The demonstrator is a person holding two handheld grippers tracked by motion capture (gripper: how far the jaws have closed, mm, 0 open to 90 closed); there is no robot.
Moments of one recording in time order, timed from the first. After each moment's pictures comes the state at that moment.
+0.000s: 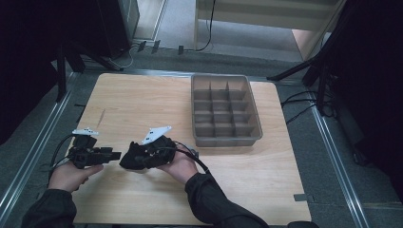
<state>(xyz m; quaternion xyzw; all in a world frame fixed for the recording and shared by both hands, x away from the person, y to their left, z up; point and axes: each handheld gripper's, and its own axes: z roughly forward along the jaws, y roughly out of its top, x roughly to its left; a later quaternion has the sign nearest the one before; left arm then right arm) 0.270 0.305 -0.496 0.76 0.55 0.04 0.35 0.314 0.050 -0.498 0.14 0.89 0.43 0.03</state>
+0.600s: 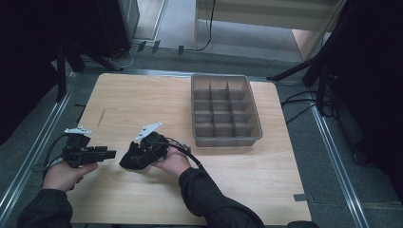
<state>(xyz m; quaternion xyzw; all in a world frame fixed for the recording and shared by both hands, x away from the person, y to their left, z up) 0.269 0.319 -0.495 0.75 0.56 0.04 0.35 0.333 0.076 -0.519 0.16 0.91 0.39 0.01</state>
